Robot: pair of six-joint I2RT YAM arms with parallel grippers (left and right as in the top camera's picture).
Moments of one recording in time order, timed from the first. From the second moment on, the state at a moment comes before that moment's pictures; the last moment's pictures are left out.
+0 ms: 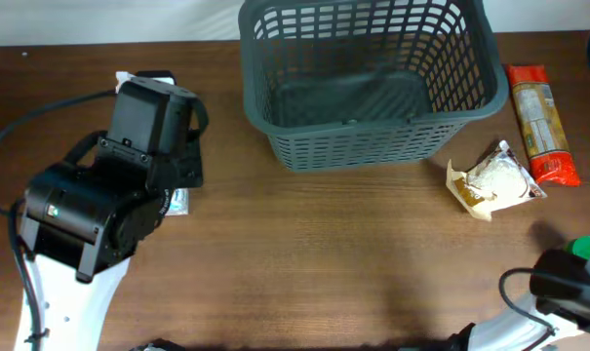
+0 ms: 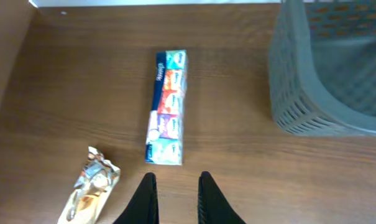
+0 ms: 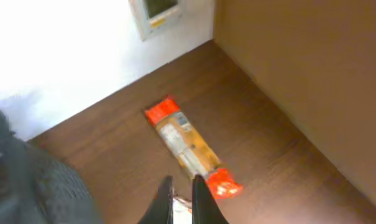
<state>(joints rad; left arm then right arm) -0.41 1.37 1.93 -1.48 -0.43 -0.34 -0.48 1.88 2.54 -1.35 0.04 0.09</state>
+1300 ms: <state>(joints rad) -0.41 1.37 1.92 -1.48 -0.47 -0.34 -0.29 2.20 2.53 -1.31 -0.36 -0.09</state>
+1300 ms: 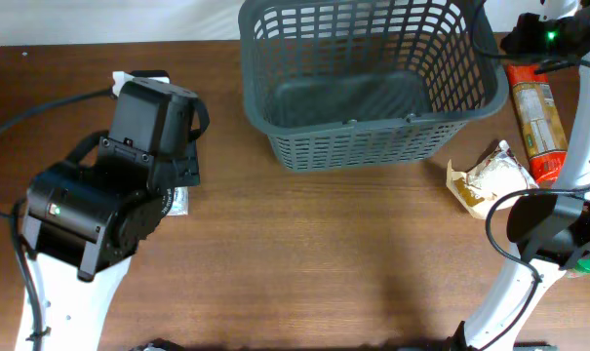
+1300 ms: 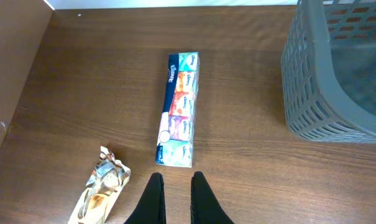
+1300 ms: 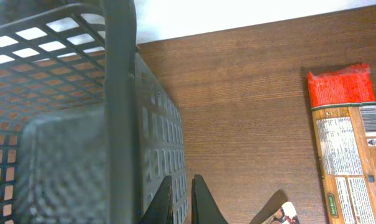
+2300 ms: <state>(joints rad) -0.41 1.38 1.92 -1.48 -0.47 -0.34 -0.24 2.20 2.53 -1.35 -0.35 -0.09</state>
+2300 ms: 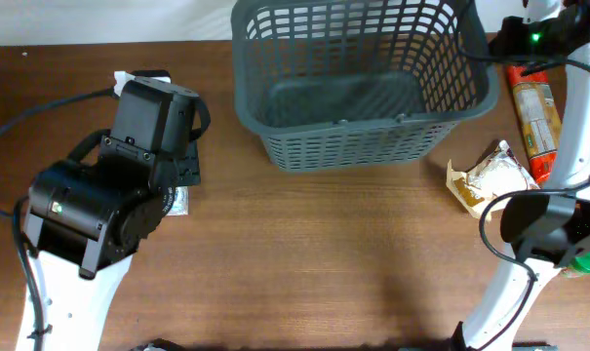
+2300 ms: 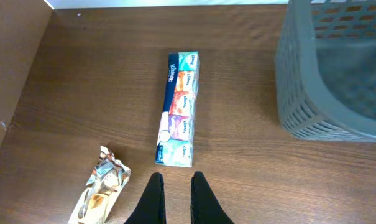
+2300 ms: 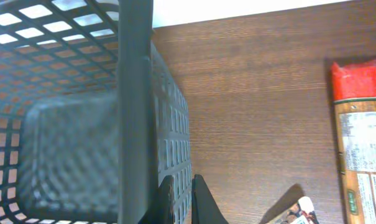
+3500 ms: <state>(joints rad) -0.41 1.38 1.92 -1.48 -0.45 -0.36 -0.13 2.20 2.53 -1.36 -0.33 0.02</state>
